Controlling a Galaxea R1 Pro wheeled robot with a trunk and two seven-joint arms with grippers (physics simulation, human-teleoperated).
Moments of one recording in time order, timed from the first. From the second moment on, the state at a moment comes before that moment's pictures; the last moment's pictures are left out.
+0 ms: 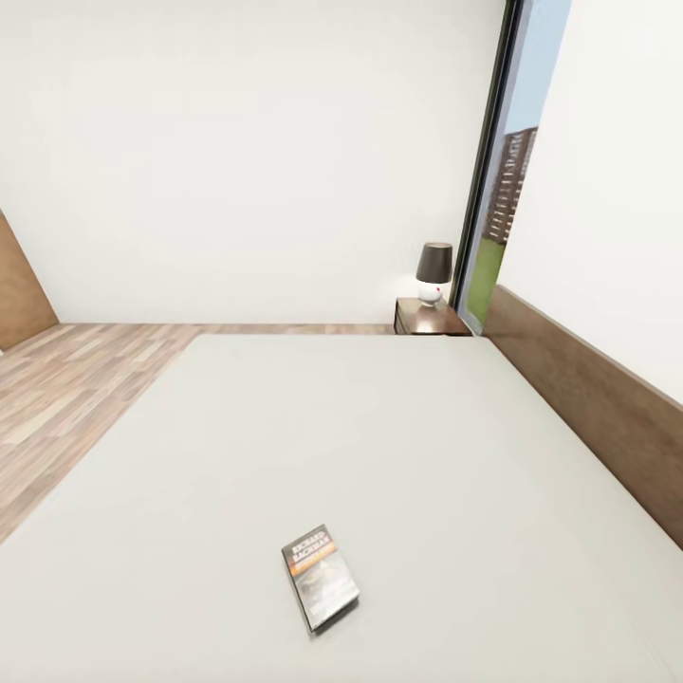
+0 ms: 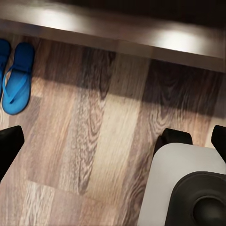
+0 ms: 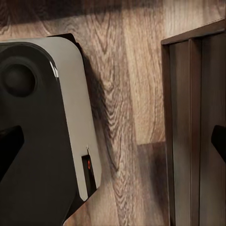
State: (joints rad) left arm -0.14 0.17 -1.04 0.00 1.27 -0.36 -0.03; right arm 0.12 -0.18 -0.62 -0.23 0.38 -0.18 0.31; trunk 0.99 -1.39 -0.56
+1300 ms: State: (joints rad) left arm -0.14 0.13 -1.04 0.00 1.26 -0.36 -0.04; right arm 0.12 -0.18 -0.62 -0.23 0.41 -0.18 0.31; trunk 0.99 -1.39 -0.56
